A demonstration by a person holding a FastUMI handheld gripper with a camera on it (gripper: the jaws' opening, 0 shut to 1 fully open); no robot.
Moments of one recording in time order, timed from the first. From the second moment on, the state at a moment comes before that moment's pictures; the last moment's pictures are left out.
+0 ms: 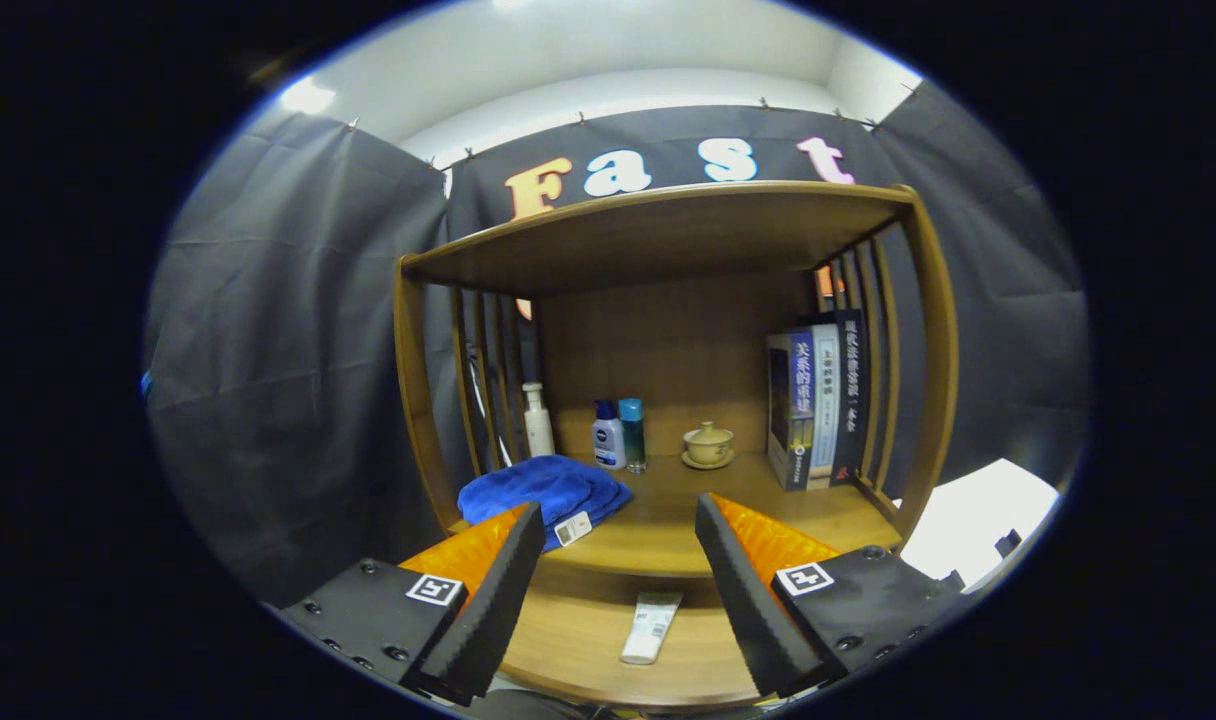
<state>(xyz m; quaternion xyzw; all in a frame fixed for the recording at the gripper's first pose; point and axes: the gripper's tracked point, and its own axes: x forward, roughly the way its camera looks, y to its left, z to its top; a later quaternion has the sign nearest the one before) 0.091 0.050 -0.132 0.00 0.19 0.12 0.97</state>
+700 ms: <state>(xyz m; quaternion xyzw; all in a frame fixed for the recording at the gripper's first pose) 0.100 0.076 -0.266 0.01 0.41 0.14 0.90</state>
